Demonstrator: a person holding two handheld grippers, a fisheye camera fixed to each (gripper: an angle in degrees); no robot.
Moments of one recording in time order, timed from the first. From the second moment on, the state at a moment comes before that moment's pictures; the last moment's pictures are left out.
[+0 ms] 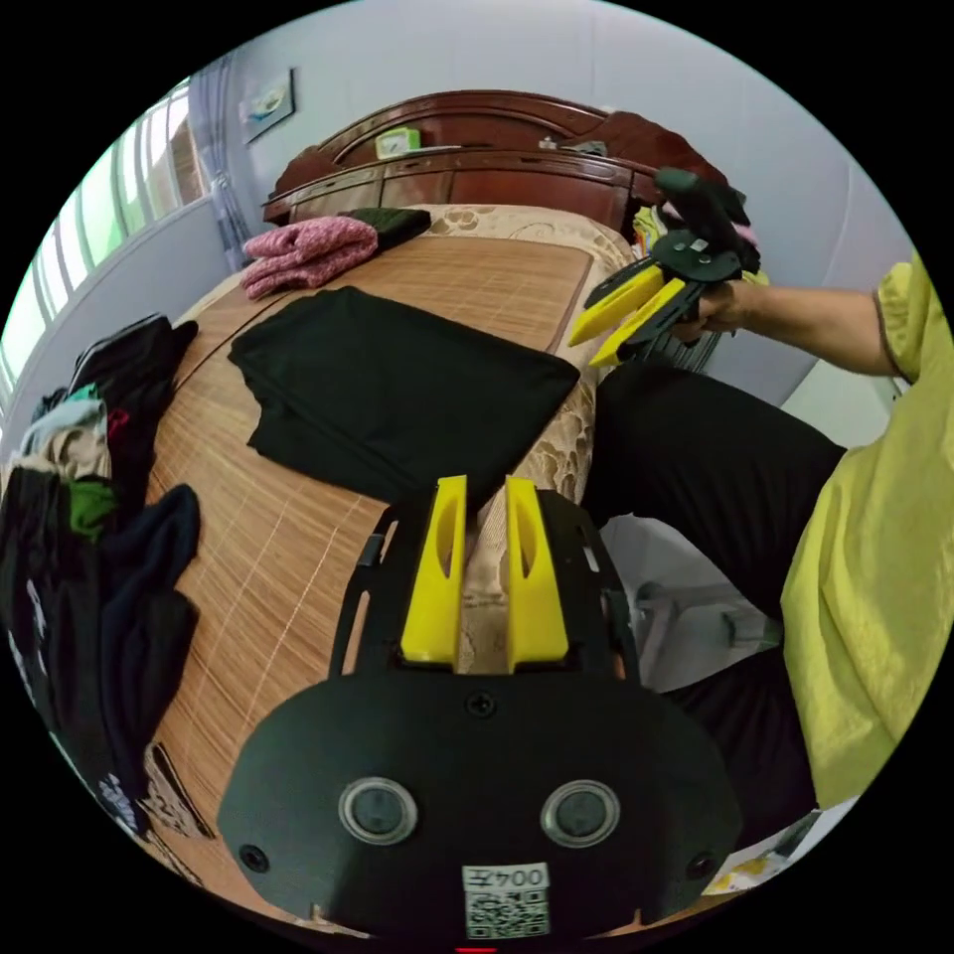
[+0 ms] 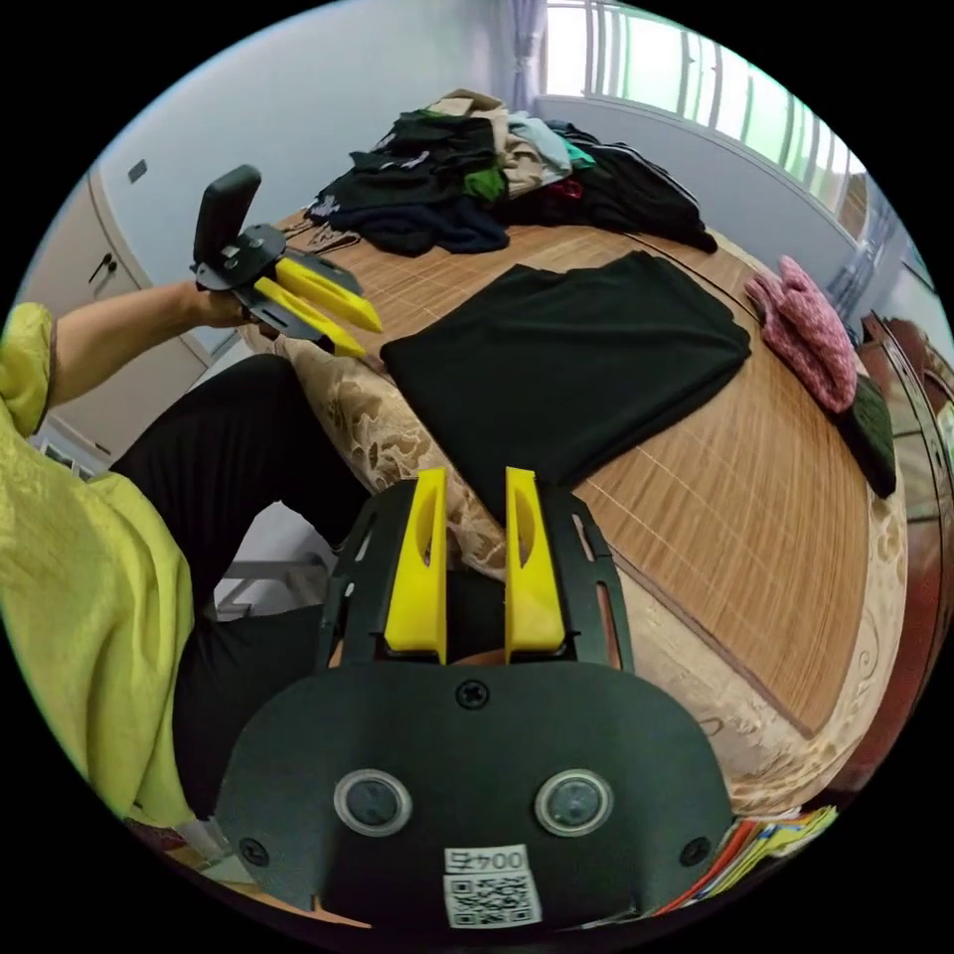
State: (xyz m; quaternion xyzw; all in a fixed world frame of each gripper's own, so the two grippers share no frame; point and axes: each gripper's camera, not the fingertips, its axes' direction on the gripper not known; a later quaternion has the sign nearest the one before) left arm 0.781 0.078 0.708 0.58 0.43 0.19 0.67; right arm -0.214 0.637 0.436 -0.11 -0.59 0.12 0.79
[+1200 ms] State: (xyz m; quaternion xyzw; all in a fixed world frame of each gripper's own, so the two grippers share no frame) left arm 0.773 0.030 0.624 0.56 0.35 0.21 0.72; right arm -0.347 0.487 0.435 -0.12 -0.69 0.09 0.71
